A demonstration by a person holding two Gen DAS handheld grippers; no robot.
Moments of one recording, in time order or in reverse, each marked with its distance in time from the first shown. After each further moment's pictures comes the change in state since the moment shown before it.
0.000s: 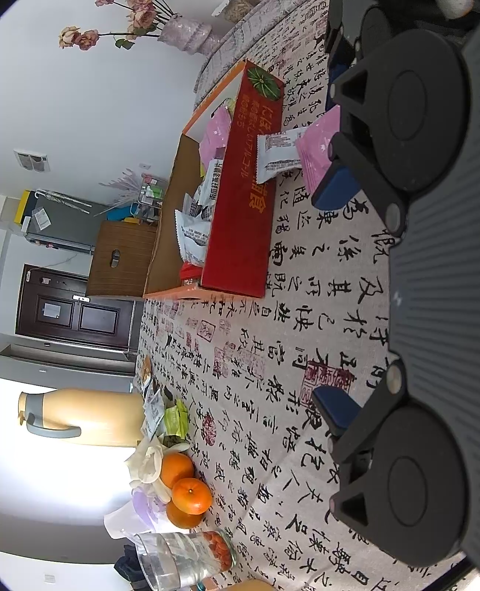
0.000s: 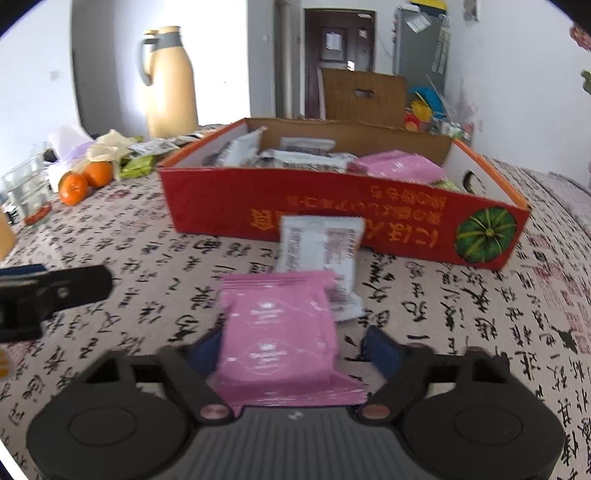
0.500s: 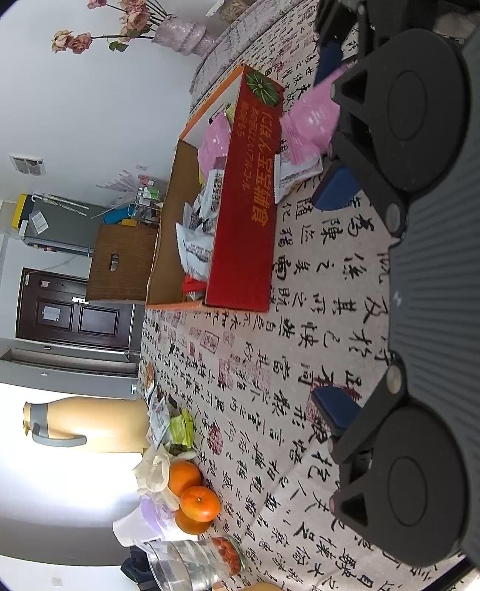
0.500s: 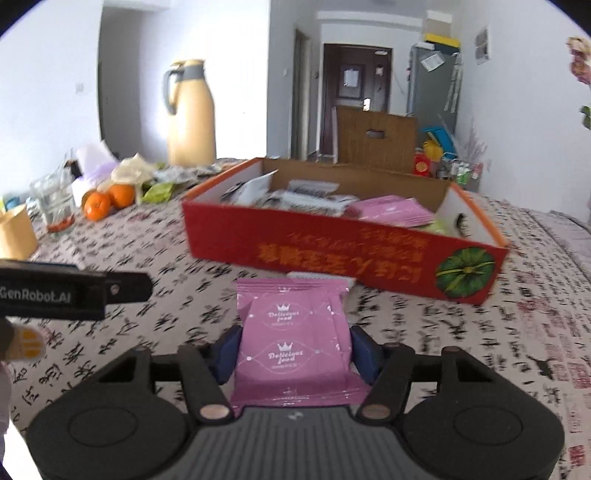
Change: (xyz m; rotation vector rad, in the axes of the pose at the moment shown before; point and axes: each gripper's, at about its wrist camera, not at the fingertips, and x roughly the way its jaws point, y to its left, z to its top) left arm 0.001 -0.019 0.004 0.024 0.005 0.005; right arm -0.039 -0.025 -0.003 -0.012 -0.125 -0.002
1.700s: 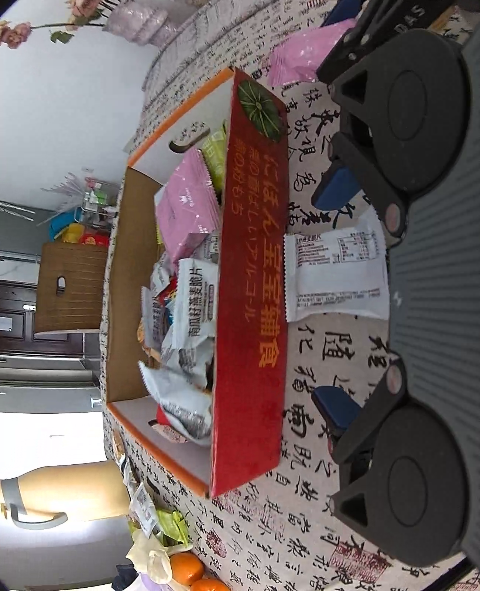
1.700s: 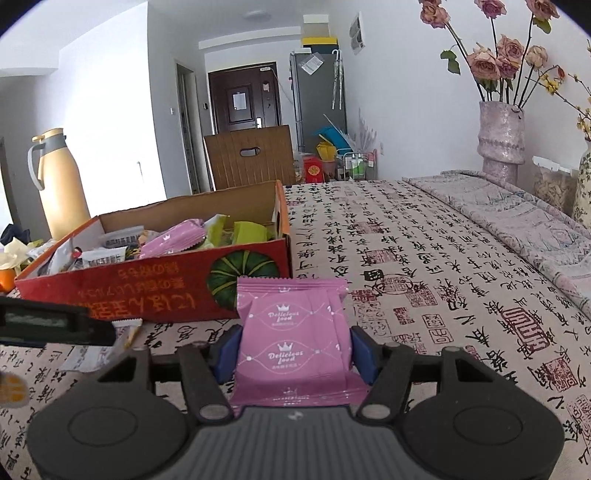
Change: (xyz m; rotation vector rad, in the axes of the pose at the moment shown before) left arm 0.100 -0.125 0.030 0.041 0.183 0.045; right arm 0.011 -0.139 -0.014 0.248 -0.078 -0.214
